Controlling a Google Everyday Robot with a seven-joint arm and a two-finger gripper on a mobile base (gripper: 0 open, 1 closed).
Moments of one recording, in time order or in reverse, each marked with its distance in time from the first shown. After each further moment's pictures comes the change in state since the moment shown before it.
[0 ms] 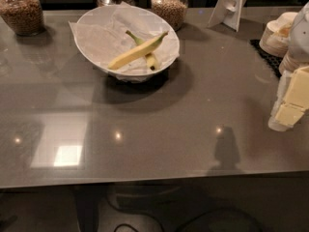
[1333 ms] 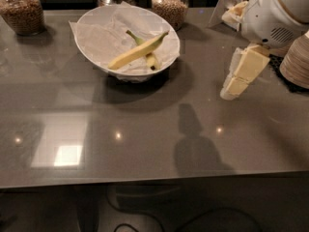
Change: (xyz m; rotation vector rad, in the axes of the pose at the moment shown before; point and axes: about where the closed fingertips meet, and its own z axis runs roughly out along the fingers) arm -0.082 -0.053 0.025 0.091 -0.250 -0.138
